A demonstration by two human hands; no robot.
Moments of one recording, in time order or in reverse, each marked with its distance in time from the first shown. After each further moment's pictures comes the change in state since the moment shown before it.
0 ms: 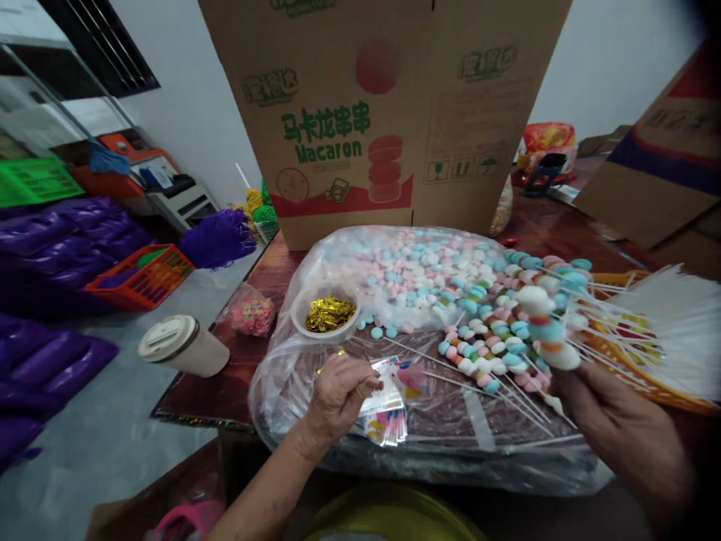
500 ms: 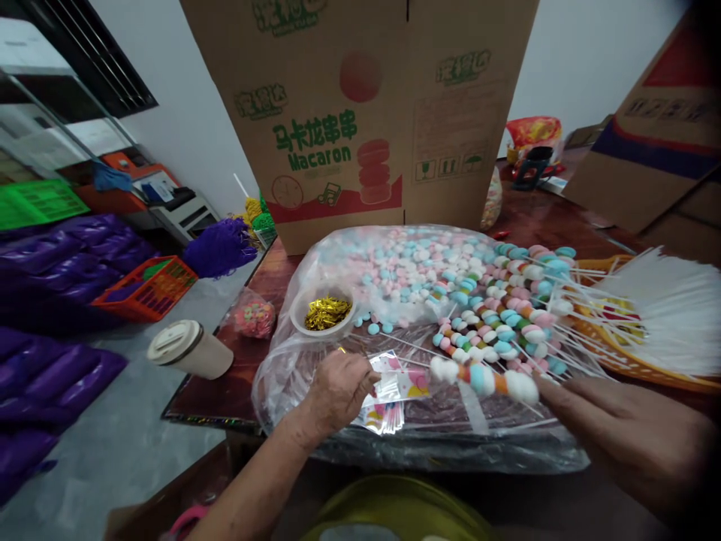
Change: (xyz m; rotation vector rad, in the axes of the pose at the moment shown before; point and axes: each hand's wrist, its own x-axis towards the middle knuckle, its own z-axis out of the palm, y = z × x) left_hand 0.013 0.018 -0.010 0.312 -0.179 0.204; right_hand -0.024 0.006 -0.043 -0.449 -0.081 -0.823
